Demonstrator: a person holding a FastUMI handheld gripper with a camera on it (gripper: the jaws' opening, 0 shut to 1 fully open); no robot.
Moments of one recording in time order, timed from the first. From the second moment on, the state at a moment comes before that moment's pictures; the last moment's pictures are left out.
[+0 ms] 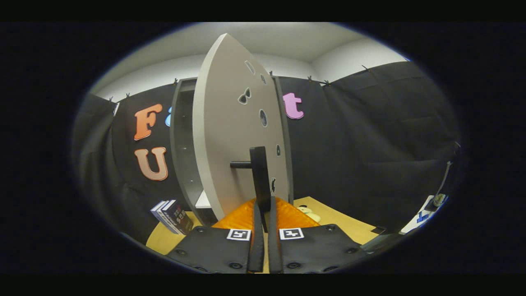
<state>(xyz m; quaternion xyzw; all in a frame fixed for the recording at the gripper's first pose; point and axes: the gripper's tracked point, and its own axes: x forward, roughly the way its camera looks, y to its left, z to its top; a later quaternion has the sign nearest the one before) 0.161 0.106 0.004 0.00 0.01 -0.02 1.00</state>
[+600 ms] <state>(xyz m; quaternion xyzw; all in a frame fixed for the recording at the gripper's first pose) 0.134 0.042 0.003 0.01 0.00 -0.16 0.99</state>
